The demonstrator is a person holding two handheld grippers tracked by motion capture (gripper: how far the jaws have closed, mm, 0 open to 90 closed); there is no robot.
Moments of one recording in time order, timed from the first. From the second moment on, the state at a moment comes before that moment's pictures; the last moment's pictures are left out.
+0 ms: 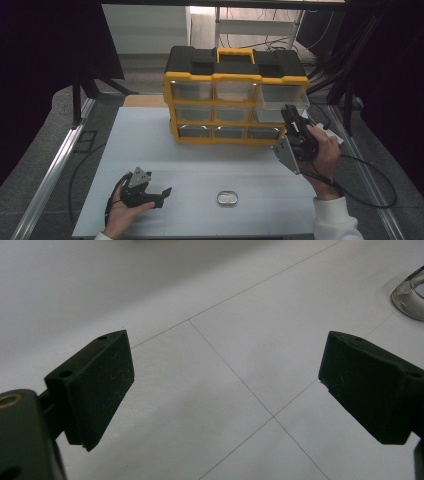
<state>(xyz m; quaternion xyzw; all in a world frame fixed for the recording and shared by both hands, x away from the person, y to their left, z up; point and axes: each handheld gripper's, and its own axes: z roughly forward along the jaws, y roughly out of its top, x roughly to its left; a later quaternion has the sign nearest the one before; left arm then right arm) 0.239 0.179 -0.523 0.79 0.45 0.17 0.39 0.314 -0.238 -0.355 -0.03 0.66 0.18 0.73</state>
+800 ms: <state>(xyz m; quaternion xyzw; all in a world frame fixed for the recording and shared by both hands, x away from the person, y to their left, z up) 0.239 0.178 -0.523 0.79 0.45 0.17 0.39 0.305 -0.239 -0.355 -0.03 0.66 0.18 0.73</state>
